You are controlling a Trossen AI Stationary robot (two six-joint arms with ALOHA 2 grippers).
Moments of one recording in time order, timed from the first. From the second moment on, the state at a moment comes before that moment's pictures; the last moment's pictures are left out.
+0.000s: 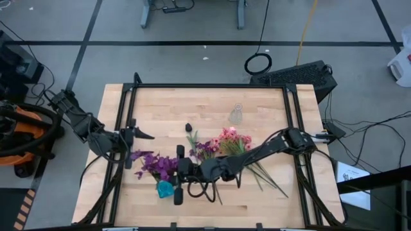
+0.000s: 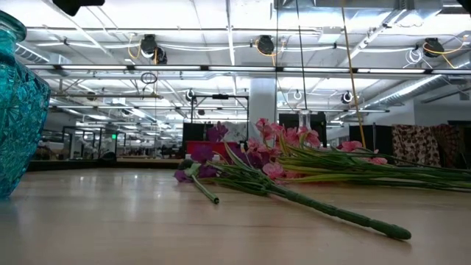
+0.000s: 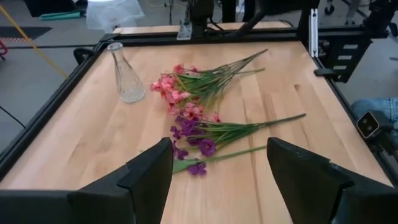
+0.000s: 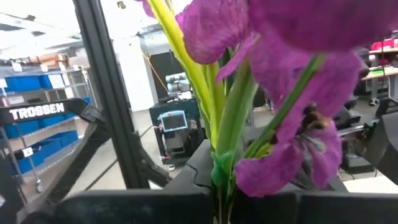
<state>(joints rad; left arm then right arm) -0.71 0.67 0.78 -0.65 -0.66 -0.34 0.37 2.17 1.86 0.50 0.34 0.17</state>
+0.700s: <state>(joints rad) -0.71 0.75 0.78 -0.65 -0.63 -0.40 0.36 2.17 1.86 0.27 0.41 0.17</state>
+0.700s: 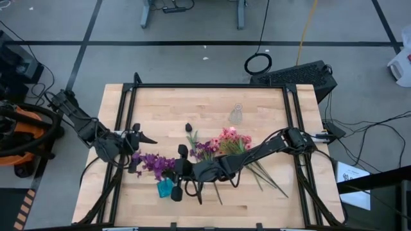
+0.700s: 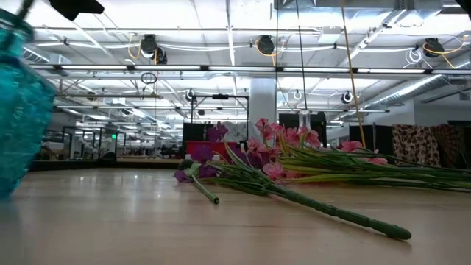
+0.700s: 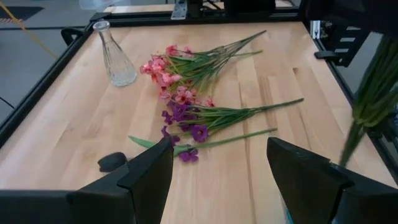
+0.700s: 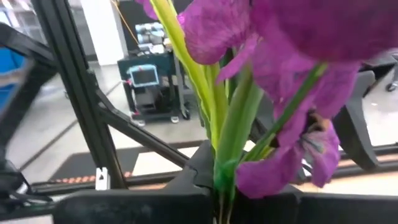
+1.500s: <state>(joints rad) -0.83 0.81 0.78 -0.65 -0.63 -0.47 0.36 2.17 1.86 0.24 0.41 0.13</state>
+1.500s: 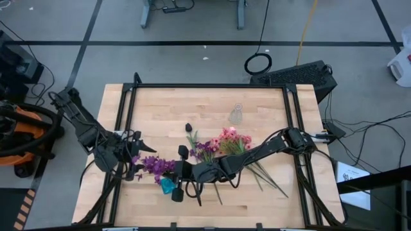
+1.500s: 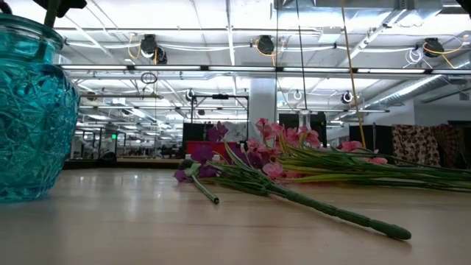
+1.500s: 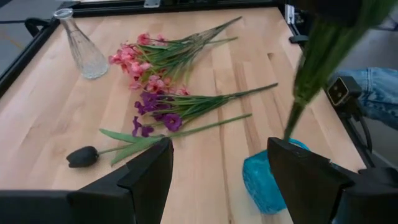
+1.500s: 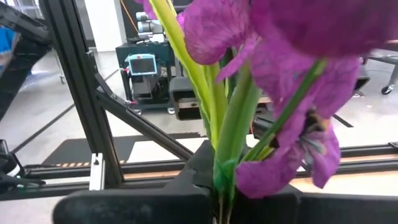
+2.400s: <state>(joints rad) -0.96 0.92 0.78 -0.67 -0.66 -0.60 0.36 2.21 1.86 0.24 0.41 0.15</state>
